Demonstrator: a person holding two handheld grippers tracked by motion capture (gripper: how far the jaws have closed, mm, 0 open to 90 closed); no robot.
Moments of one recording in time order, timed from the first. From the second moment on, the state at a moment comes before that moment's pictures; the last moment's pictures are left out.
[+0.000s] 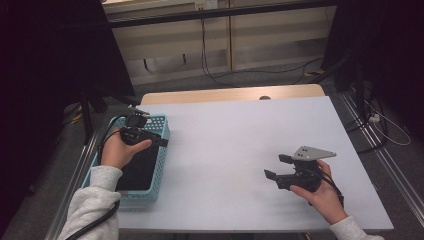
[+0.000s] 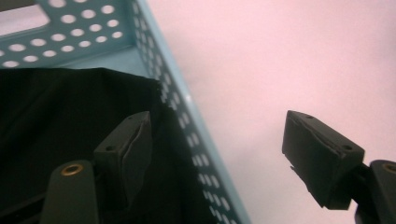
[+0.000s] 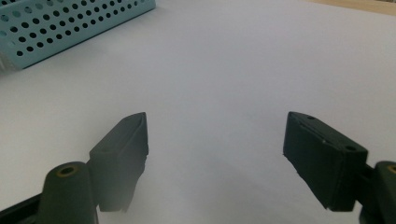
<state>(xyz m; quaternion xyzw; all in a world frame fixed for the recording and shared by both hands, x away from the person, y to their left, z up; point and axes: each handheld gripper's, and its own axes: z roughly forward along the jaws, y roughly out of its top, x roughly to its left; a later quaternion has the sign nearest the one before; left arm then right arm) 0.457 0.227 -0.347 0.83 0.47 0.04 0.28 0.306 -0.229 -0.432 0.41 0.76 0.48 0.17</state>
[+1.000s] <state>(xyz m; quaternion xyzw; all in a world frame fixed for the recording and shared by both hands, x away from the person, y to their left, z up) 0.429 0.163 -0.355 0.87 0.39 0.03 0.31 0.295 -0.249 -0.435 0.41 0.76 0.47 0.16</state>
